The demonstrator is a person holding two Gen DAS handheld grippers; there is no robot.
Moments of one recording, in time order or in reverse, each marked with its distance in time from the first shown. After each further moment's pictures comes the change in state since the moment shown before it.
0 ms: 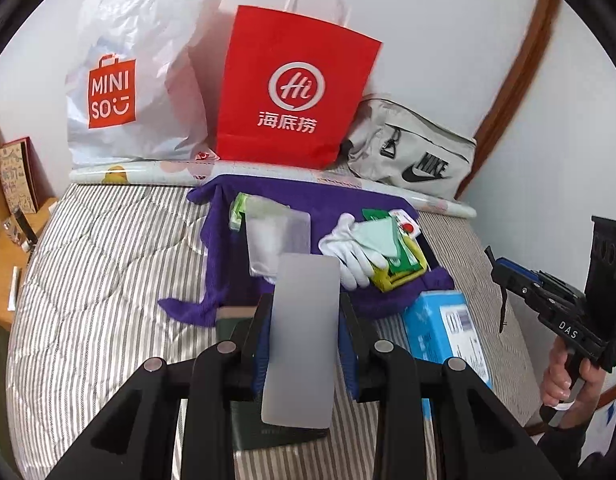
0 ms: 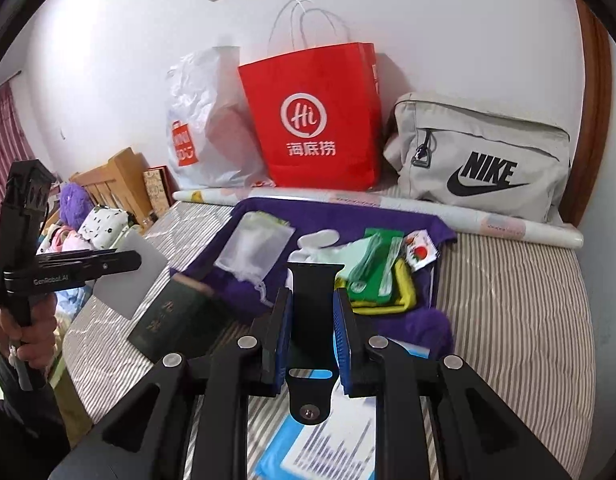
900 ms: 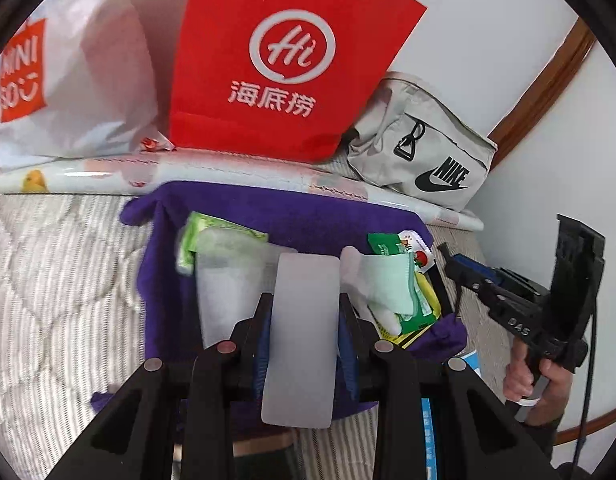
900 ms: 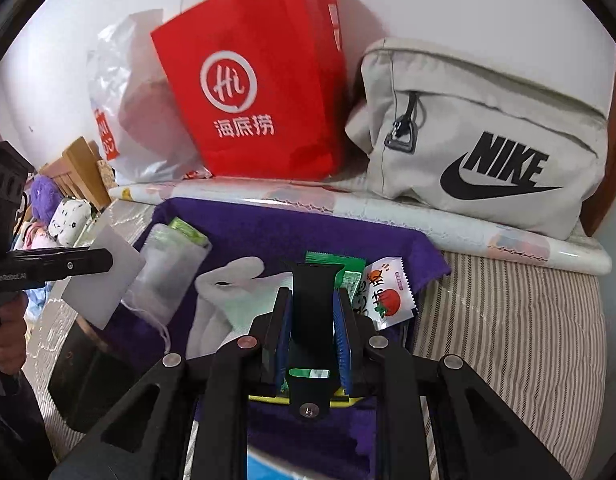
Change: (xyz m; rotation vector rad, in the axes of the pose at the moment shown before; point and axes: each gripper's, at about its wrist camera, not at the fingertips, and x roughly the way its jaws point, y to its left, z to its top) left arm 0.116 0.006 0.067 -0.054 0.135 -0.116; right arm 0.123 -0.064 0.048 0.020 0.130 -0.053
